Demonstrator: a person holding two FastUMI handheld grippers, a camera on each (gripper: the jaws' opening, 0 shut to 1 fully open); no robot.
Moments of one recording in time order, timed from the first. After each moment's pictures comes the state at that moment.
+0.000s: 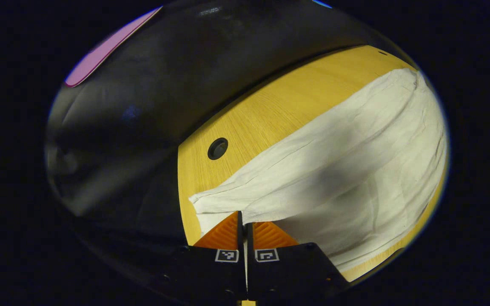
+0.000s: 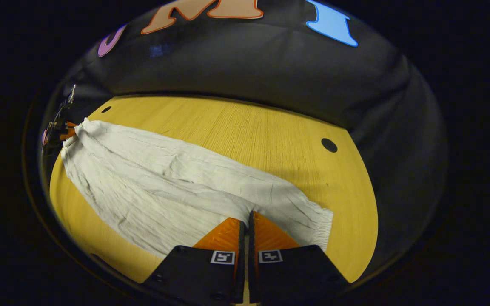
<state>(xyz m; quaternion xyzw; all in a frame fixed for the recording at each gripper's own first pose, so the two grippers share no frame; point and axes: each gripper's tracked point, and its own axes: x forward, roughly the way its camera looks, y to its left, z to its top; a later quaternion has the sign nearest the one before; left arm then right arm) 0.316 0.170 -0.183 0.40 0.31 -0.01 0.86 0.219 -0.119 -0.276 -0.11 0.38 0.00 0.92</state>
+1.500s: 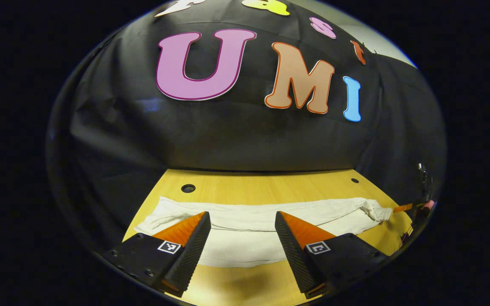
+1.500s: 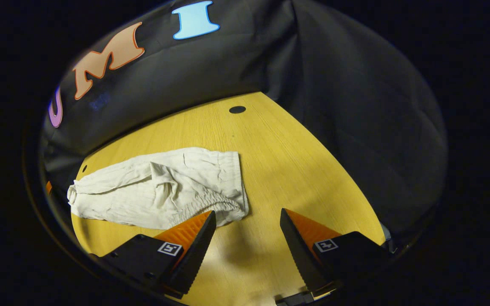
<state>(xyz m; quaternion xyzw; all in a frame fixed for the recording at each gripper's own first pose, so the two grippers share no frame) 0.179 0.018 -0.054 0.07 0.10 -0.09 0.99 0.083 -0.259 -0.274 0.10 0.35 -0.15 0.92</state>
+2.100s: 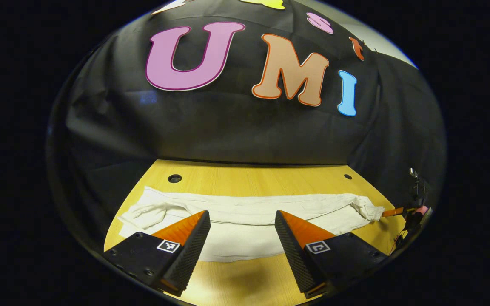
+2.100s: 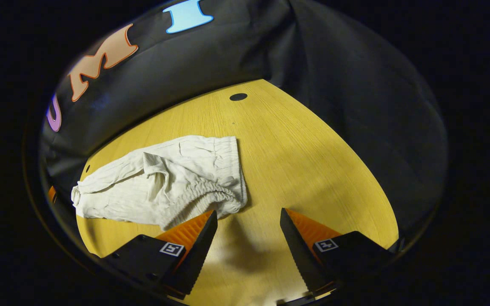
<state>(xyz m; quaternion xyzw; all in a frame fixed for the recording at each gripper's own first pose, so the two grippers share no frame) 0.179 -0.020 -0.075 0.06 0.12 -0.10 0.99 0.083 -0.263 -0.300 0.13 0.37 -0.13 0.91</state>
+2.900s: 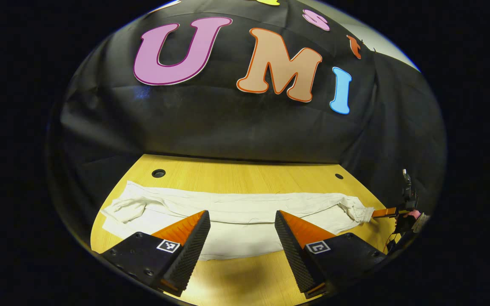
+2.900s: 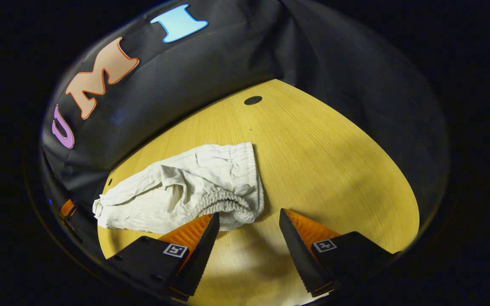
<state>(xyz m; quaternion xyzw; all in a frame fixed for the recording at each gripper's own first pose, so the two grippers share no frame) 0.182 -0.063 -0.091 0.05 0.14 -0.11 0.98 0.108 -0.243 -0.296 0.21 0.34 -0.07 0.92</state>
